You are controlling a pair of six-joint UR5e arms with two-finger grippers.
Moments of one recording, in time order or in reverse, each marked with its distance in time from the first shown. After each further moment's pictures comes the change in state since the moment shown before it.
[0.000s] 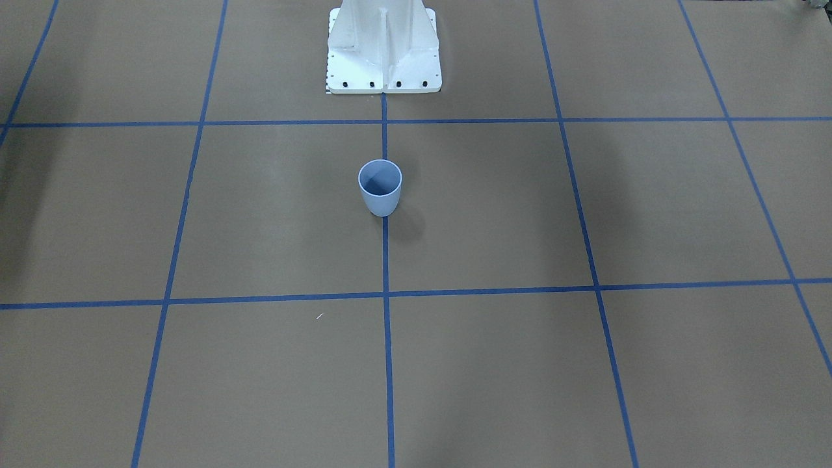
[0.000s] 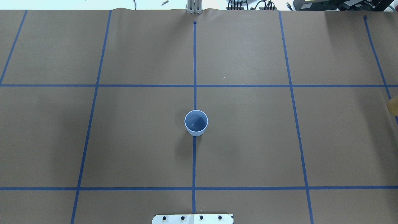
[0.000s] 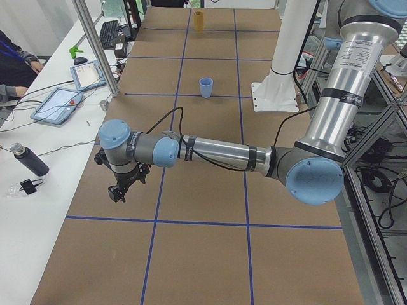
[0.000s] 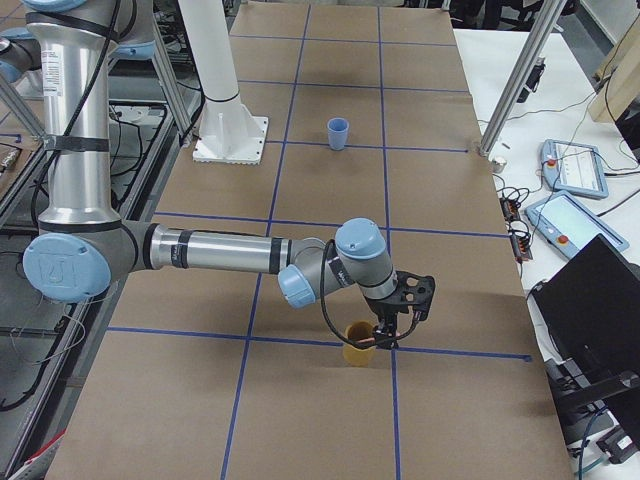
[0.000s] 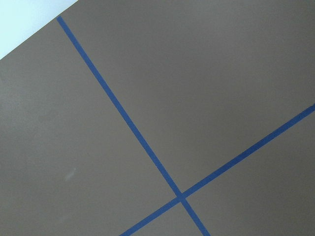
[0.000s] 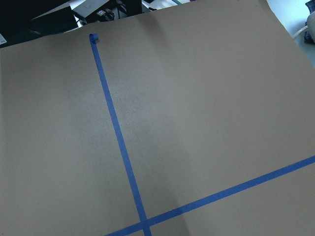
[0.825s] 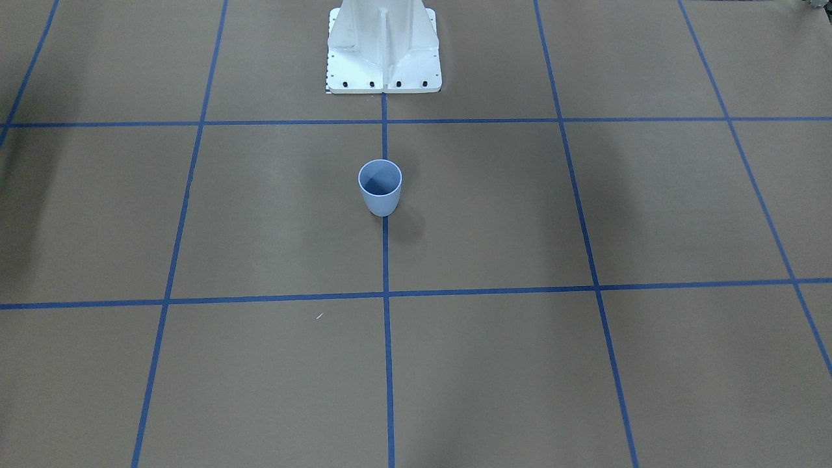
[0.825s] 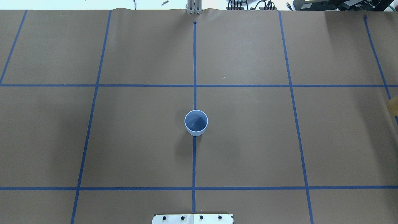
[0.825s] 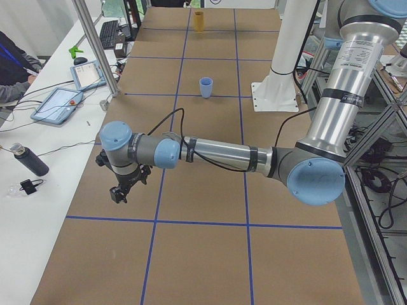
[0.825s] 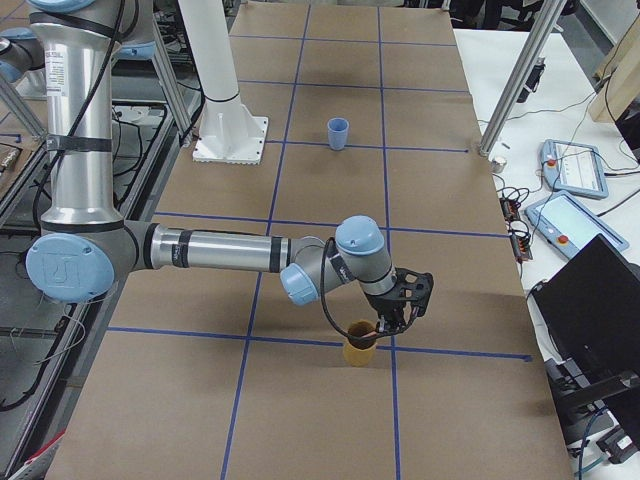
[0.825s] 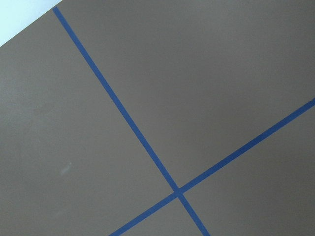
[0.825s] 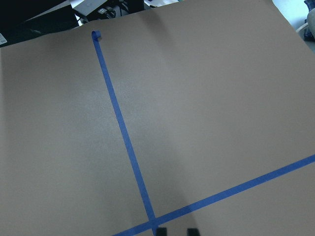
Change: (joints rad) left arm 0.002 0.006 -0.004 -0.001 -0.002 -0.010; right arm -0.027 -0.007 0.015 0.021 -0.016 0.038
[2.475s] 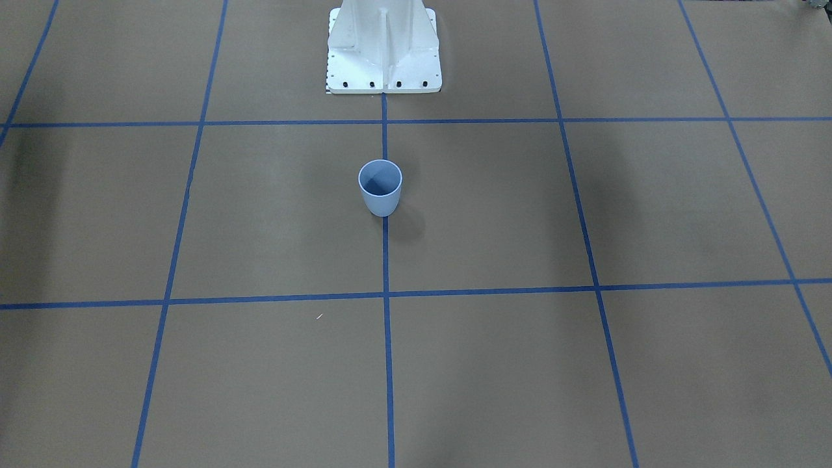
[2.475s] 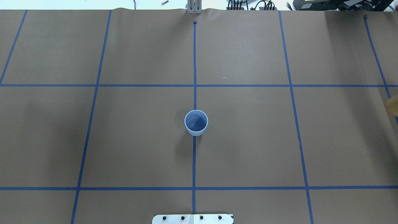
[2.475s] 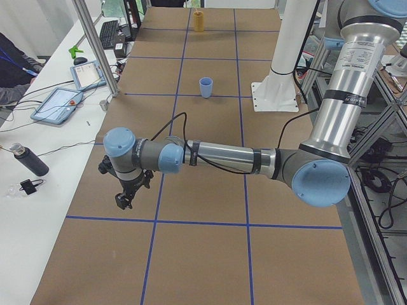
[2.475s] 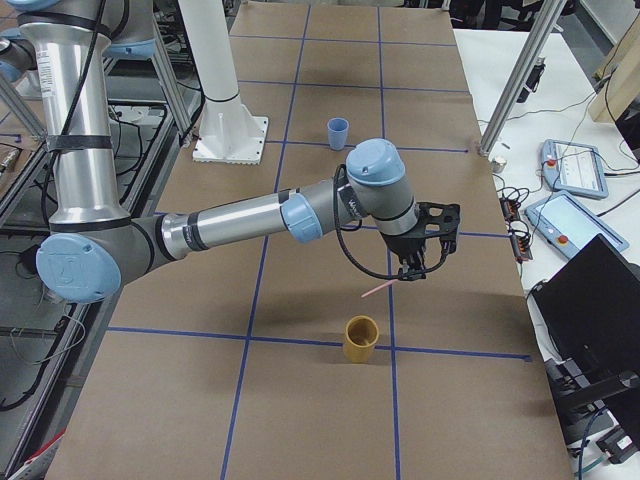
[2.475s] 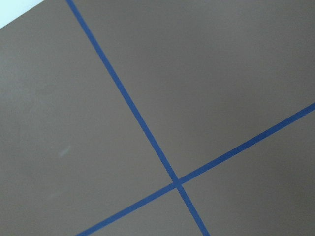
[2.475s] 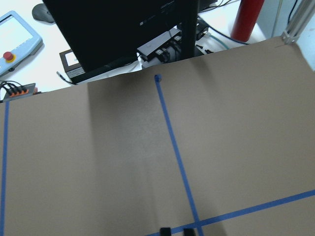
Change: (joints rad) left arm -0.004 0.054 -0.005 -0.005 0.004 -0.177; right arm 0.140 0.125 0.223 -0.359 0.198 -0.161
